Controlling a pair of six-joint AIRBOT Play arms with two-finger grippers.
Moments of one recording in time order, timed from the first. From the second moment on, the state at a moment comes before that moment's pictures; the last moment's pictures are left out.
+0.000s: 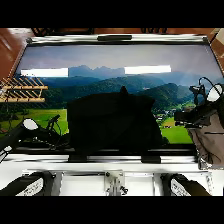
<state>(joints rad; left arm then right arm) -0.01 -1.12 0.49 0.93 -1.19 -1.37 -0.13 -1.12 1.07 -1.54 1.56 1.58</state>
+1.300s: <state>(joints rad) -0.07 -1.07 0.54 0.98 -1.31 -1.34 -0.13 -1.24 0.78 -1.32 1.44 1.51</state>
